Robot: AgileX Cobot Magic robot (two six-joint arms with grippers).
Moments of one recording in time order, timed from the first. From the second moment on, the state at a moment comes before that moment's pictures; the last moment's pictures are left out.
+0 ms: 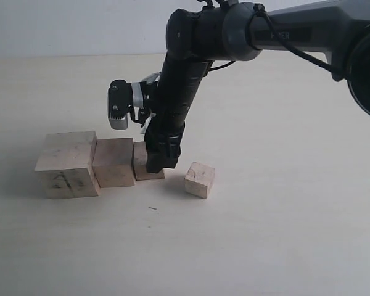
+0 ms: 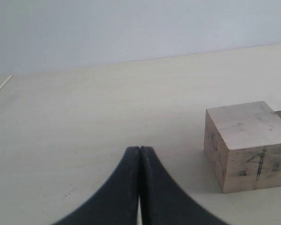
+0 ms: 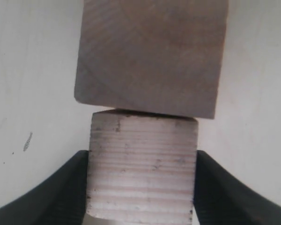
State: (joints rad) left arm -0.06 0.01 0.00 0.07 0.32 0.06; right arm 0.78 2.29 -1.75 0.37 1.02 -1.22
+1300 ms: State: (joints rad) left arm -0.06 0.01 0.00 0.07 0.32 0.06; right arm 0.78 2.30 -1.75 0.43 1.00 -1.20
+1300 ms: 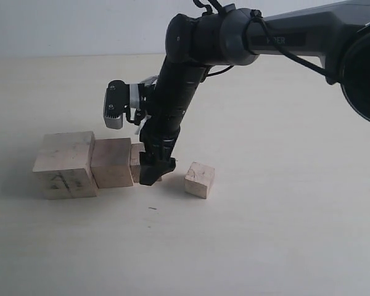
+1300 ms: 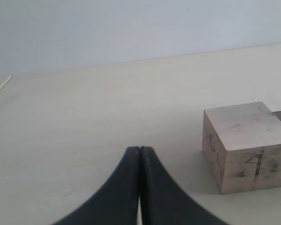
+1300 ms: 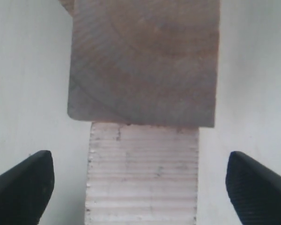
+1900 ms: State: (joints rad) left arm -0.06 0.01 0.00 0.07 0.32 0.06; right arm 0.72 2.23 -1.75 0.43 1.05 -1.13
